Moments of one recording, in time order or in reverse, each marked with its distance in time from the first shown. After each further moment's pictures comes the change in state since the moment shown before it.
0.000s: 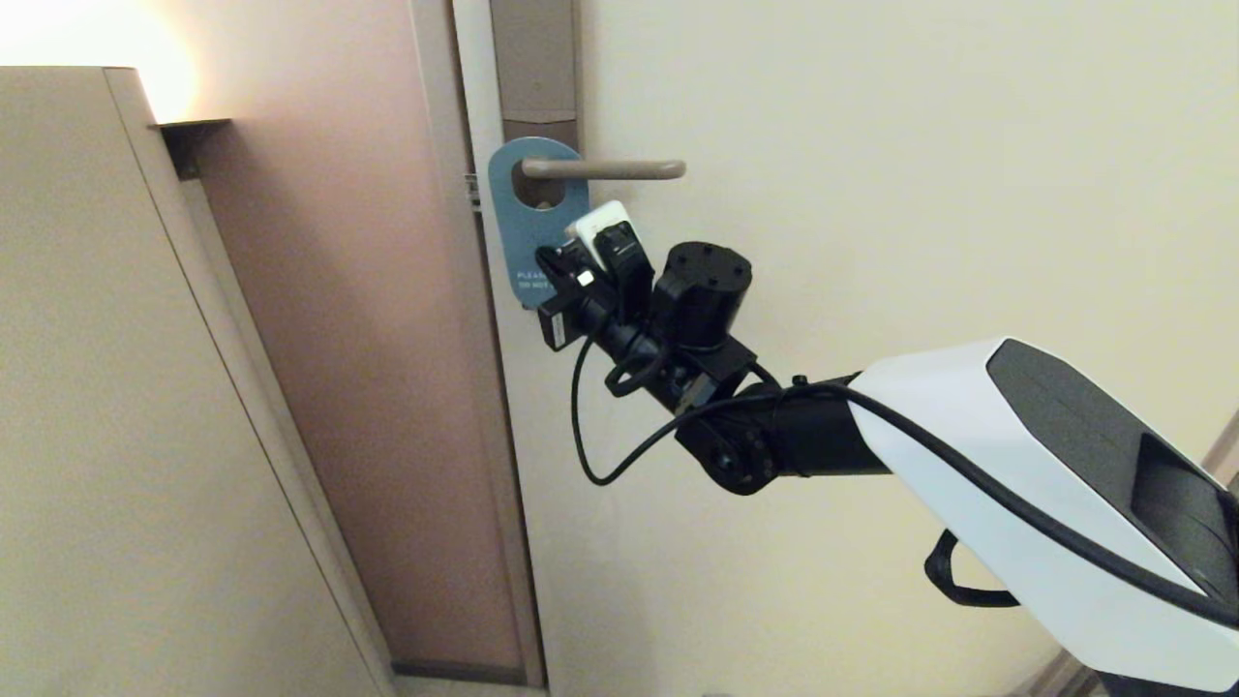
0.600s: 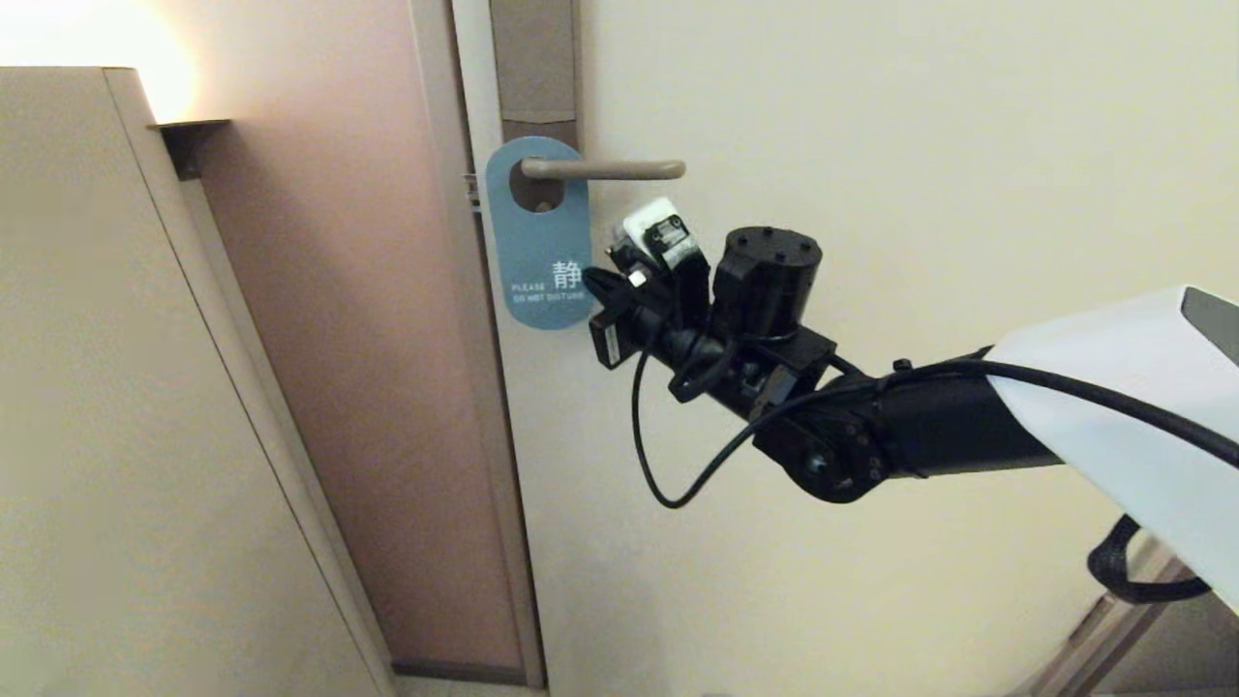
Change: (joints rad) left arm 0.000 0.000 0.000 0.000 0.000 0.000; right arm -0.032 -0.227 0.328 0.094 -0.004 -0.011
